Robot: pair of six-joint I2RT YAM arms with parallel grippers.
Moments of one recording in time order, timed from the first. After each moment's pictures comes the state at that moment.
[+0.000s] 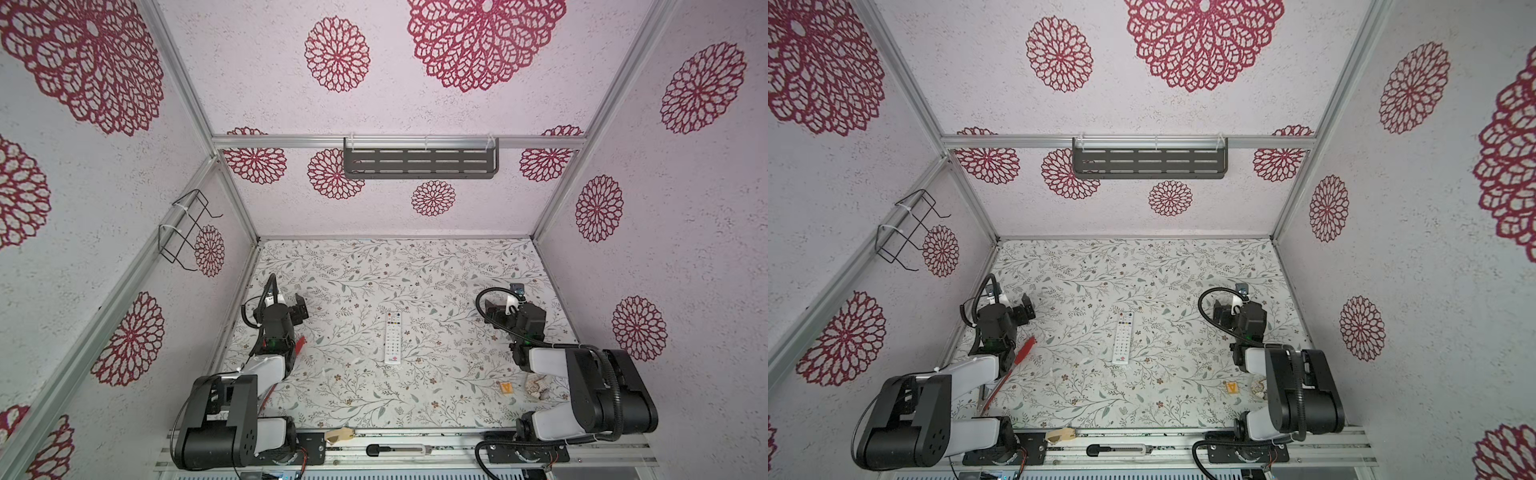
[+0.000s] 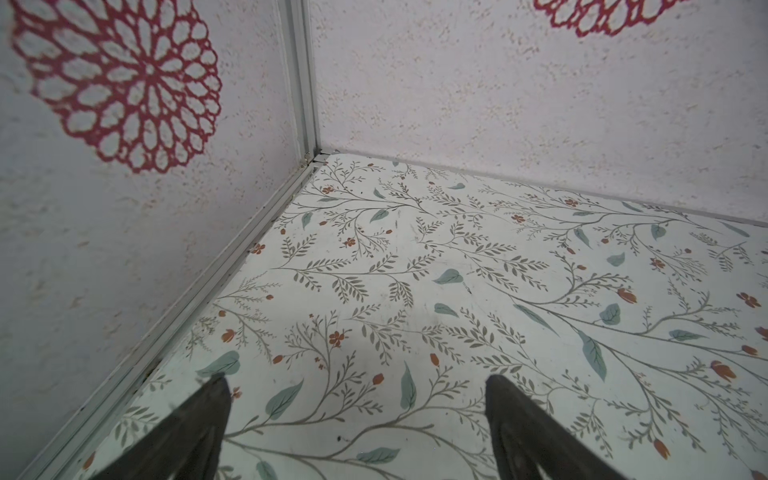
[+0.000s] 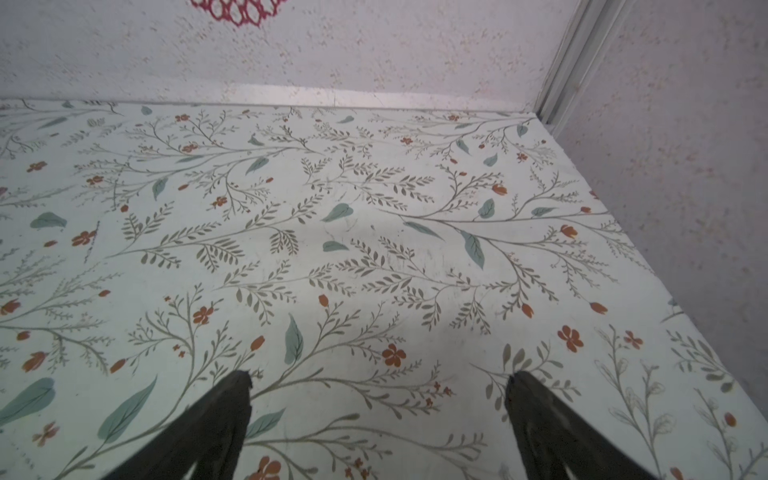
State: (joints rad) left arm 0.03 1.35 0.40 0.65 -0.30 -0.09; right arm -0.01 1.48 0.36 0.77 -0.01 -0.02
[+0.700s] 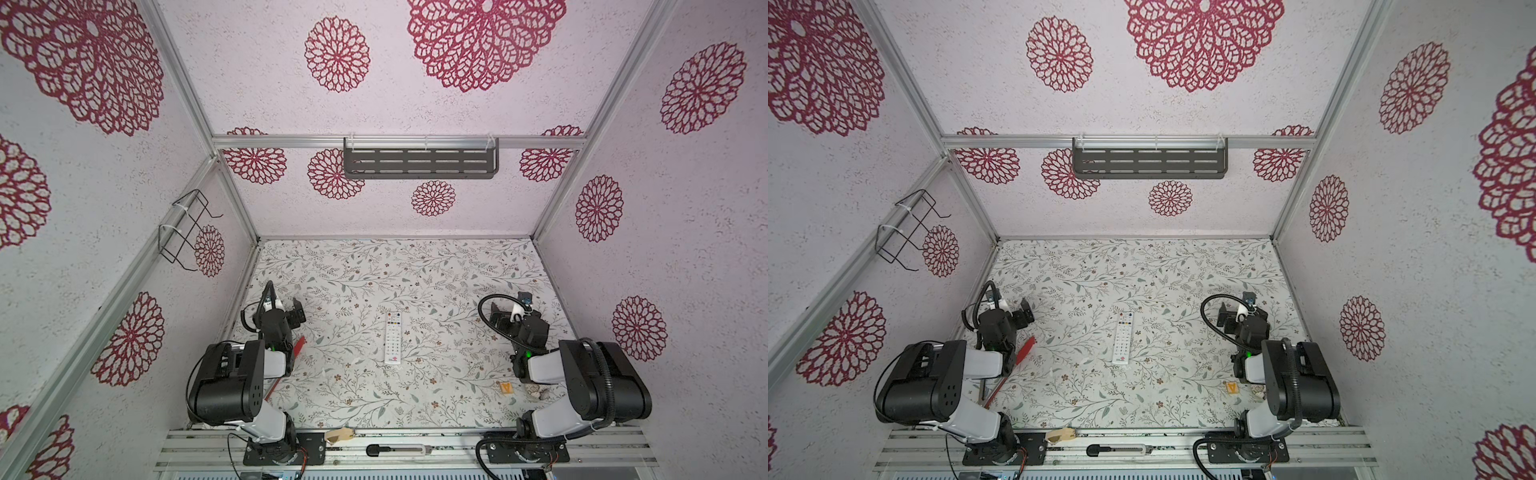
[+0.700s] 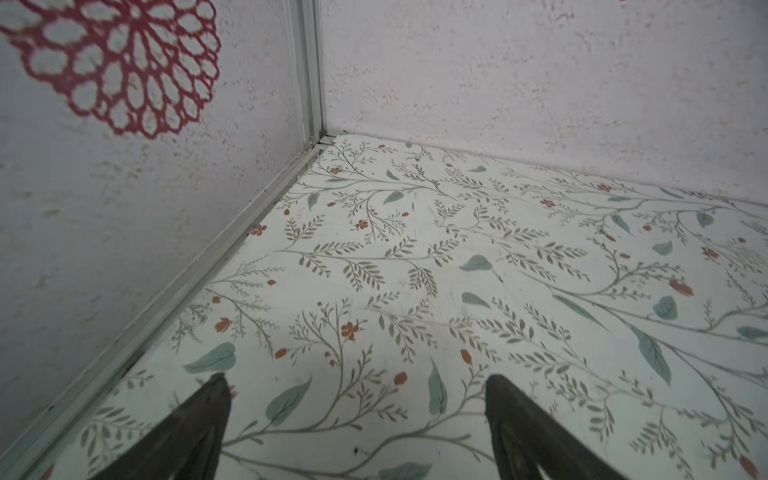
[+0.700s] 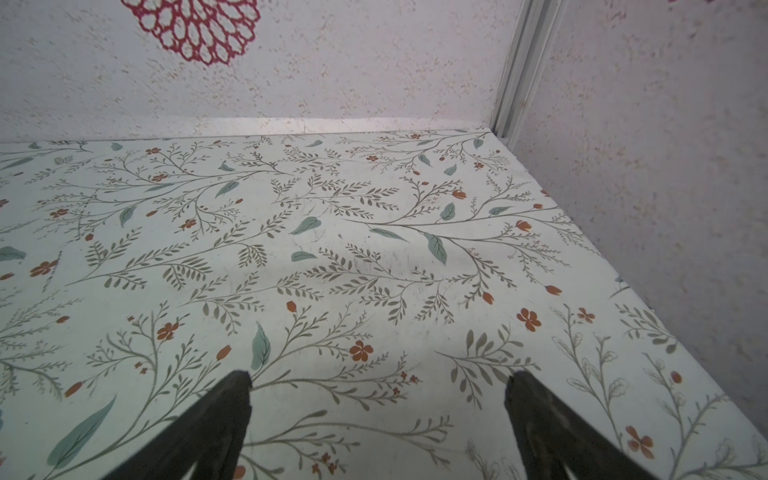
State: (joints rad) left arm 0.10 1.57 0.37 0.93 -0.28 -0.08; right arm -0.02 1.54 0.25 1.02 0.06 0.01
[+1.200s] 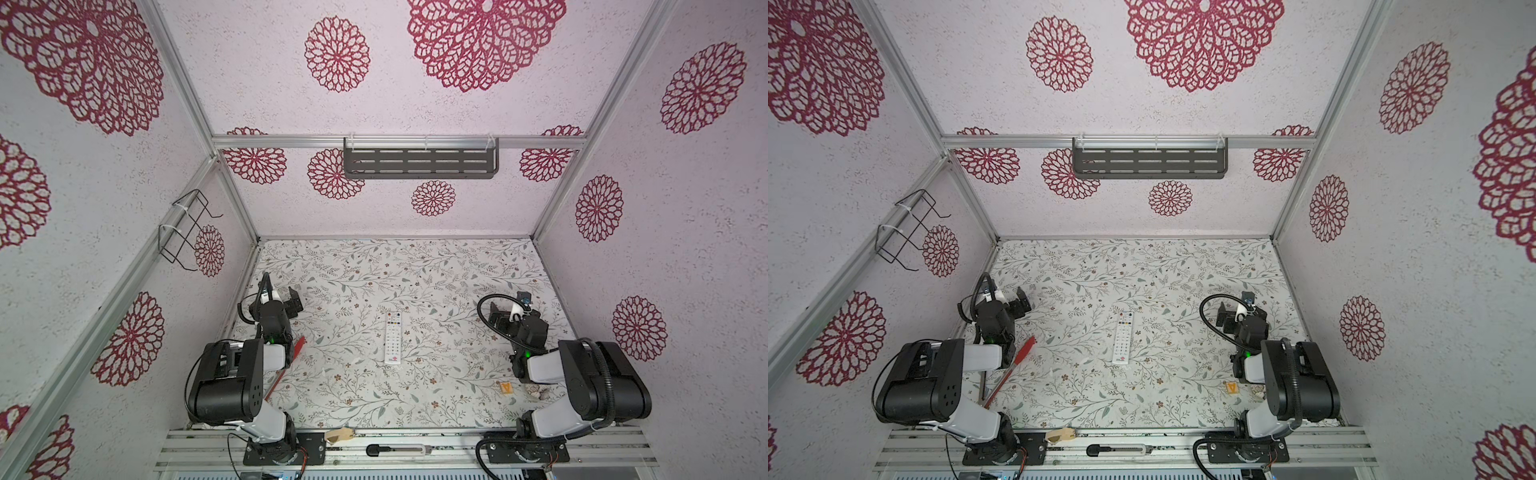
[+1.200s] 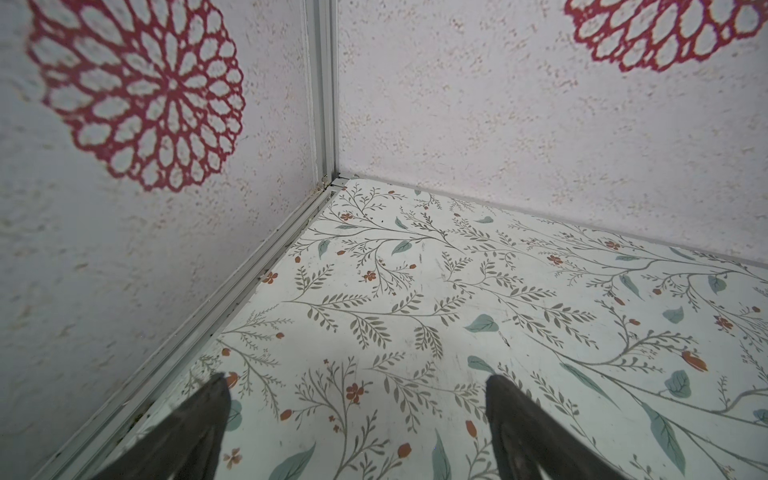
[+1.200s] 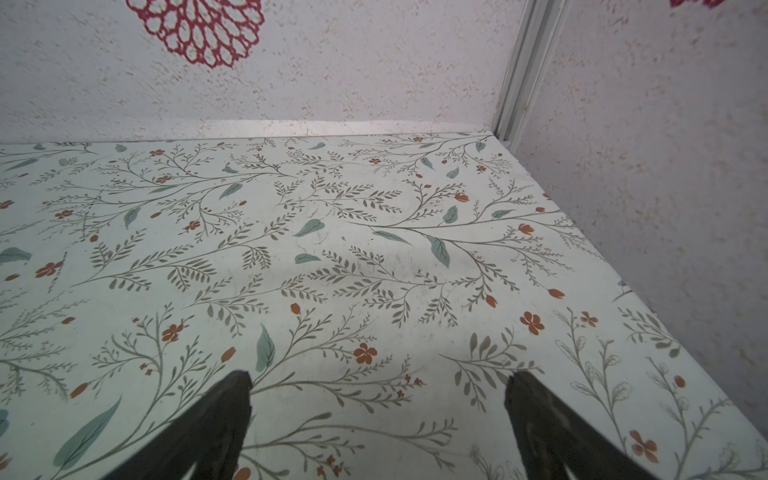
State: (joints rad) left arm 0.10 1.57 0.41 0.93 -0.31 -0.08; right arm -0.01 1.54 0.25 1.02 0.07 0.01
